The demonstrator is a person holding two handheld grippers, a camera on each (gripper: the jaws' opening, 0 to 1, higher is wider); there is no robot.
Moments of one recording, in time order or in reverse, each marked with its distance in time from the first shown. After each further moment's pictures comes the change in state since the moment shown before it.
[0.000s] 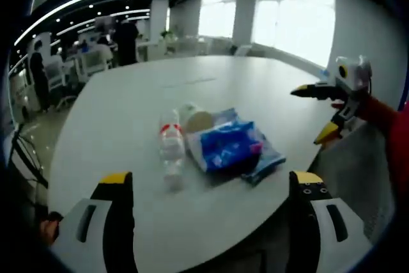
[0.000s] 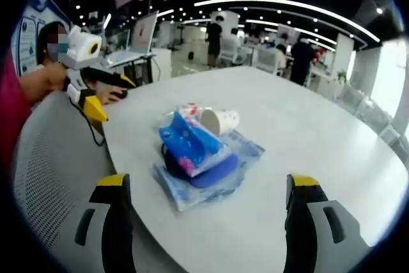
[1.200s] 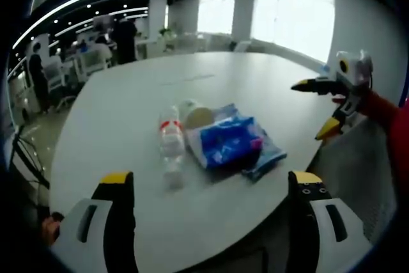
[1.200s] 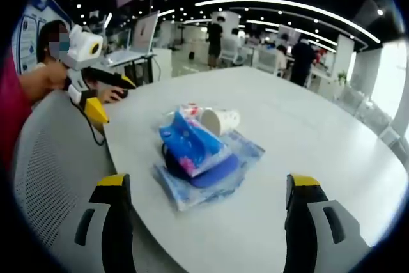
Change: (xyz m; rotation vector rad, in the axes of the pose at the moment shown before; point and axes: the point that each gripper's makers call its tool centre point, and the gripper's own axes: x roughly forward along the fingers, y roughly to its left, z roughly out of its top) left arm 0.001 0.000 -0.004 0.013 0.020 0.004; right arm 0.000 0.001 0.000 -0.006 0.000 0.001
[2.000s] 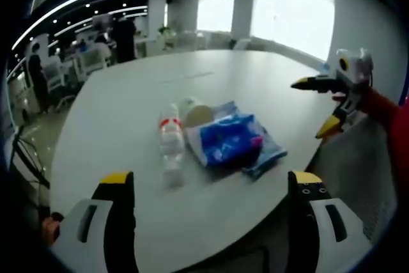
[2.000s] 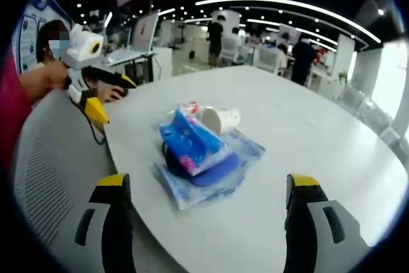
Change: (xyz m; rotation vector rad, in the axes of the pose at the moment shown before) left arm 0.000 0.000 -0.002 0.005 0.014 -0.001; right arm 0.001 0.001 -0.001 -0.001 0.008 0.005
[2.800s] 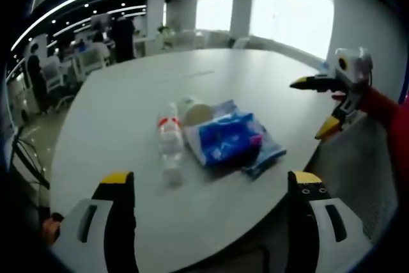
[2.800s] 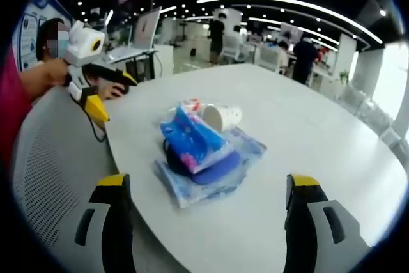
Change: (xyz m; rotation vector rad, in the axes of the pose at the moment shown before) left arm 0.001 -0.002 -0.001 0.006 0.009 -0.005; right arm 0.001 0.002 -0.003 -0.010 0.017 0.006
